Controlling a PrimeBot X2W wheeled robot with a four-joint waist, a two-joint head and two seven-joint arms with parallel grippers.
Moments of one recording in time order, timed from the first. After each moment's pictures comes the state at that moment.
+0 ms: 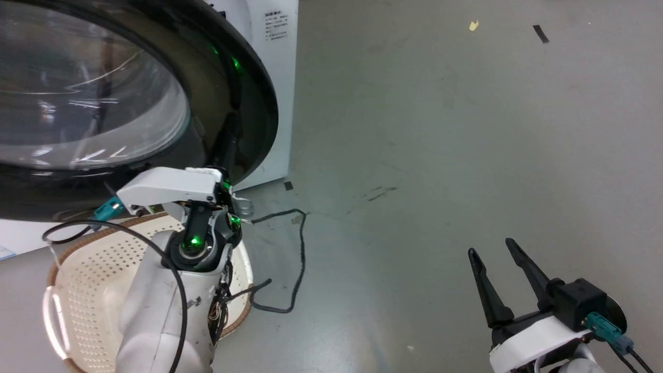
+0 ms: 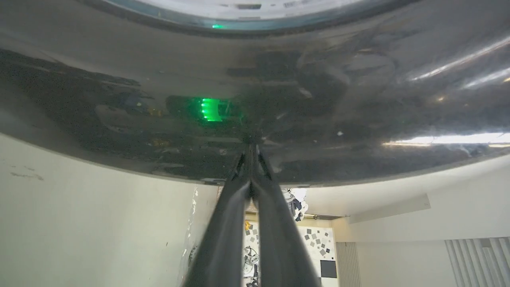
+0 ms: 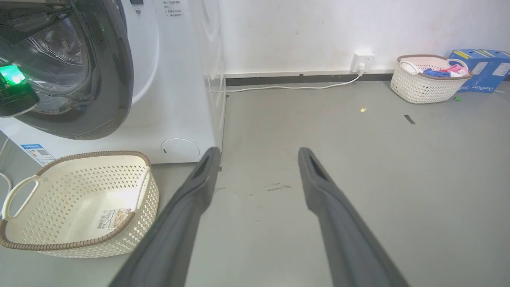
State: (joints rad) left arm -0.65 0.05 -0.11 0.56 -1.60 -0.12 -0.02; right arm -0.11 -0.10 0.10 0.23 0.13 0.13 -0.25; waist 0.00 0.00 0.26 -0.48
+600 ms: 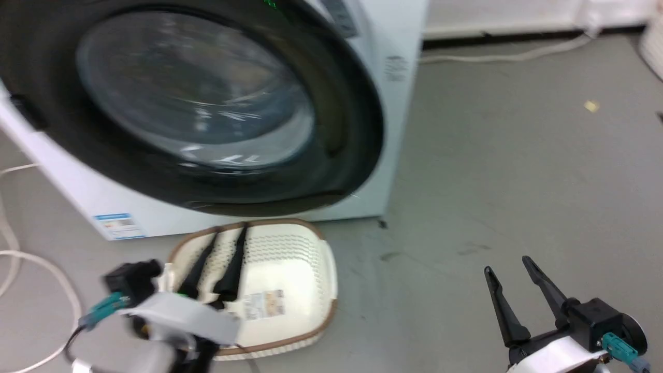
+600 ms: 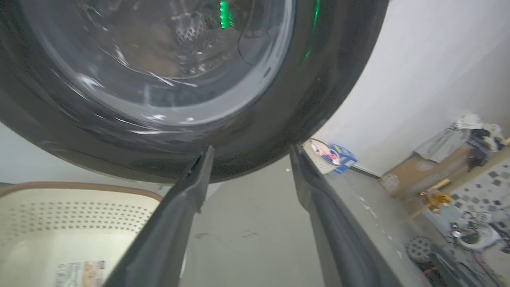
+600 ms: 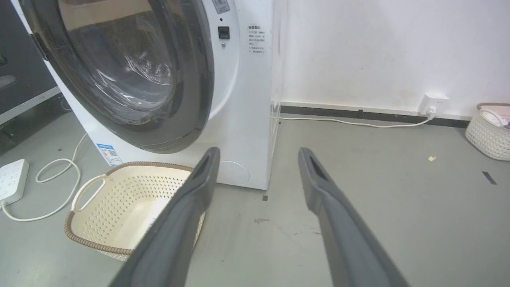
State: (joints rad) left arm -0.23 0.29 -0.38 0.26 -0.95 -0.13 -0.26; right arm -0.04 -0.14 0.08 0.19 0.12 0.13 -0.26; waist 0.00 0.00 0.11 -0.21
